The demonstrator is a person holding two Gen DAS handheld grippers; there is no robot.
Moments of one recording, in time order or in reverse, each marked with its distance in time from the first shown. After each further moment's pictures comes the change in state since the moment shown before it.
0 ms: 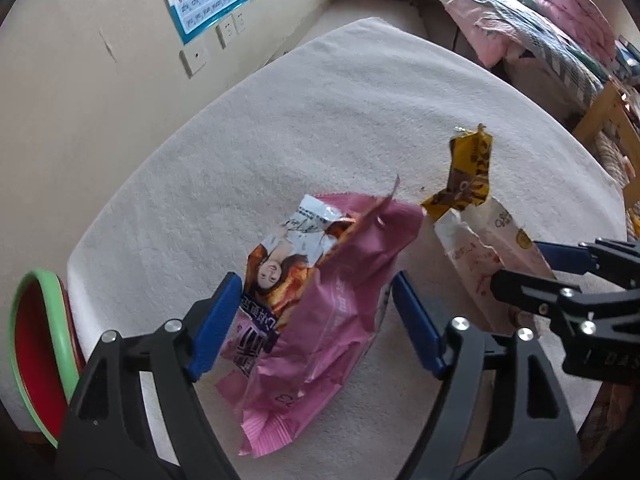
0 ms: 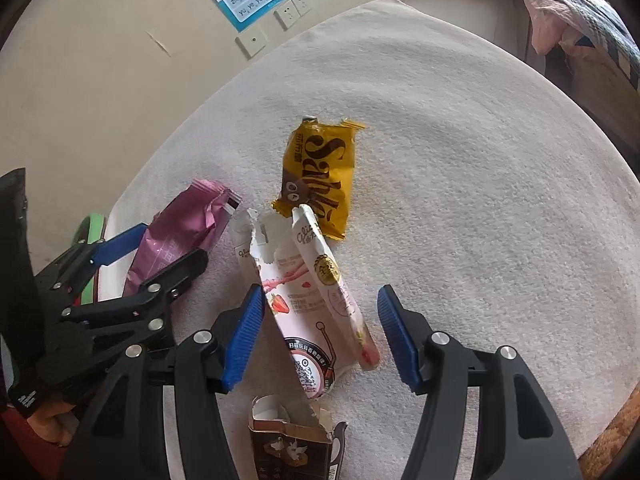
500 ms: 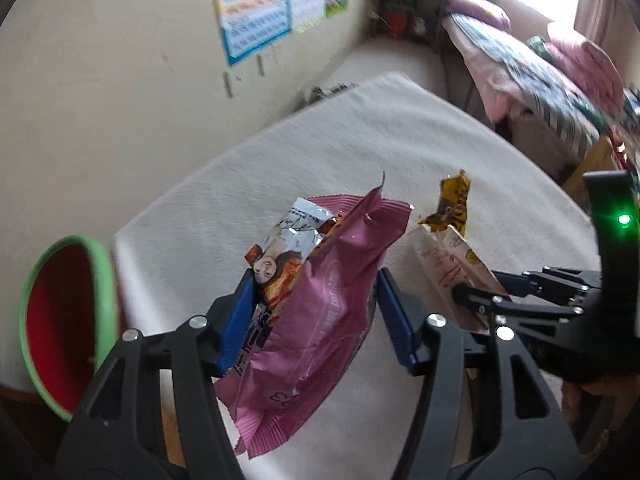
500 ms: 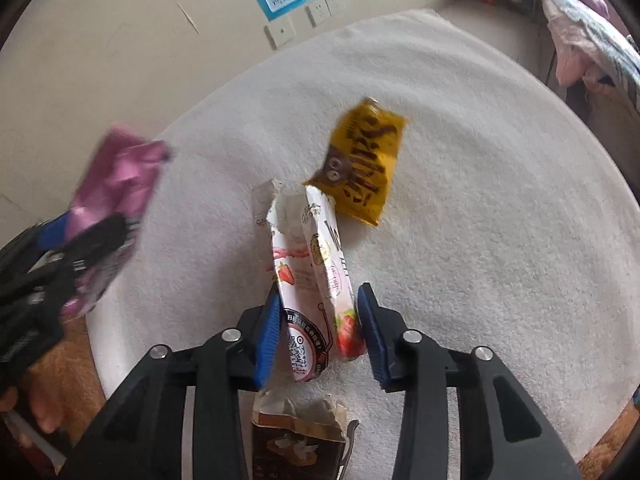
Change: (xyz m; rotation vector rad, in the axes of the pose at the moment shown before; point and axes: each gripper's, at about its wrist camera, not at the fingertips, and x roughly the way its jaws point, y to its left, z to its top) left arm -0.082 0.024 -0.029 -0.137 -0.152 0.035; right arm 0.002 0.025 -0.014 -0.142 -0.048 -0.038
